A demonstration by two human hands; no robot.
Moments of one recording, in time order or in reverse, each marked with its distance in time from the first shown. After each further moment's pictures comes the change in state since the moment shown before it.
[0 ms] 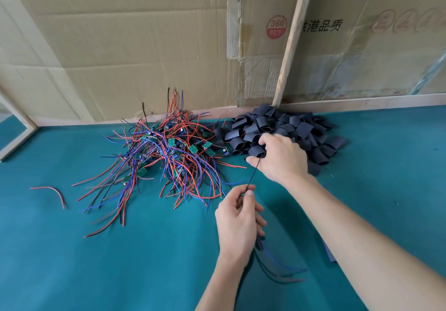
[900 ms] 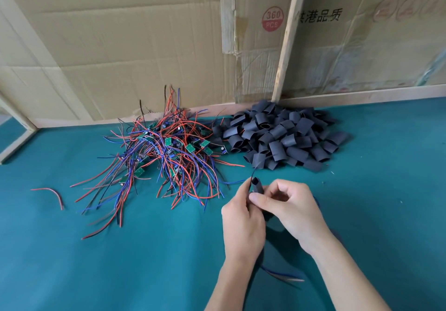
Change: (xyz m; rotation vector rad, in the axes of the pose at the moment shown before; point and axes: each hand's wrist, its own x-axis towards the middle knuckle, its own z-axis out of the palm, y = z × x) left_hand 0.002 -0.008 0.009 0.359 0.003 0.171; right_hand -0.108 0.016 -0.007 1.158 -0.214 0.185
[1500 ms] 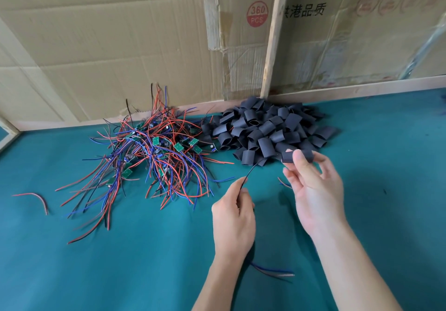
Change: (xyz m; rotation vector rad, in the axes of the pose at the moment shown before) left_hand -0.001 0.001 0.004 0.036 0.007 -0.036; right_hand 0.011 -0.011 -0.029 0.785 0.417 -0.023
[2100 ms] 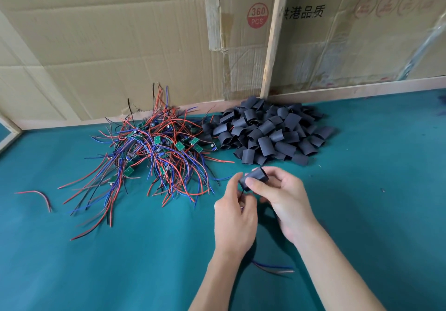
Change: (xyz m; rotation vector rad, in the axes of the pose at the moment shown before) left_hand -0.003 0.001 -0.006 0.003 -0.085 0.032; right_hand -0.016 0.029 0.008 -0.414 -0.276 0.198
